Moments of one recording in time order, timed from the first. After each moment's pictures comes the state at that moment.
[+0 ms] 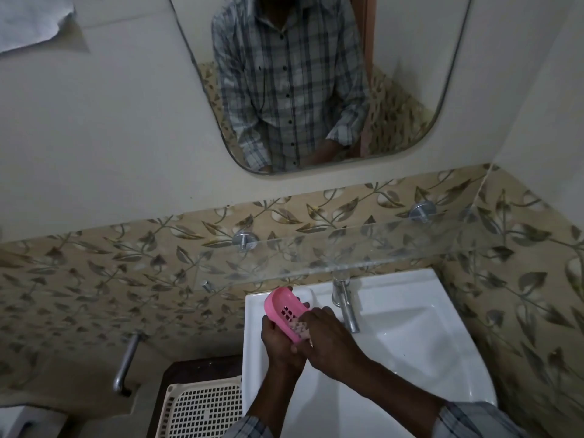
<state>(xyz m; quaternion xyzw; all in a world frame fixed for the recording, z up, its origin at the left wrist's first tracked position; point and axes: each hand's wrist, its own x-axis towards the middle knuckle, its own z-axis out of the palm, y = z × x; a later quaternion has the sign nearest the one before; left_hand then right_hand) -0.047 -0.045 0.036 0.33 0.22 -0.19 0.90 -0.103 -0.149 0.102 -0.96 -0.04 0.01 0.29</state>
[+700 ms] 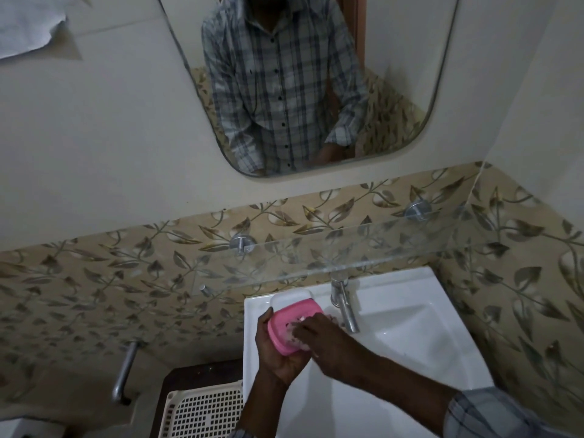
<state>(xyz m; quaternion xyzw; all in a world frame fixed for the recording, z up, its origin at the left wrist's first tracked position) -0.054 -0.027 0.052 0.25 0.17 -0.37 0.88 -0.101 -0.177 0.084 -0.95 -0.23 -0.04 0.22</state>
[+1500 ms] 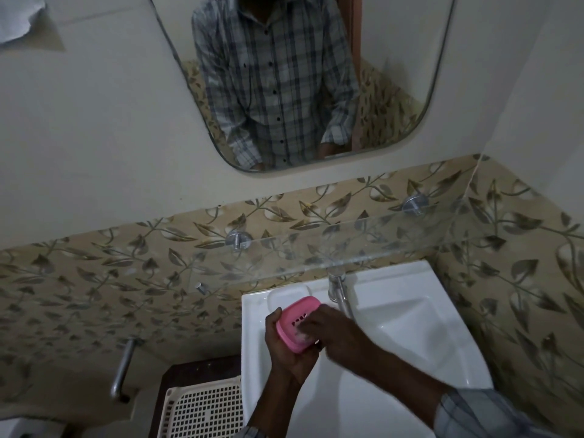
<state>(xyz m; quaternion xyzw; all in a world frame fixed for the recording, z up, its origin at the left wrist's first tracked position) -0.062 -0.051 0.036 0.34 0.23 -0.30 0.86 -0.105 -0.184 0.094 -0.93 -0.20 -0.11 0.28</state>
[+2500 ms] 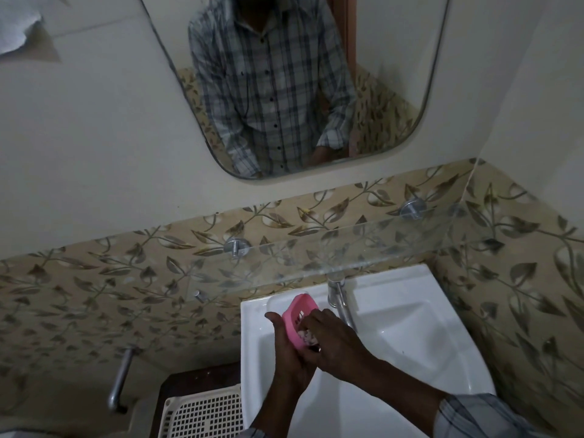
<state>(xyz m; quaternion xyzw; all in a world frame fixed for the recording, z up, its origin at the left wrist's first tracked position) -0.059 -0.056 0.031 0.42 0.17 -0.28 0.84 -0.103 -0.173 0.088 -0.96 -0.08 -0.05 0.27</state>
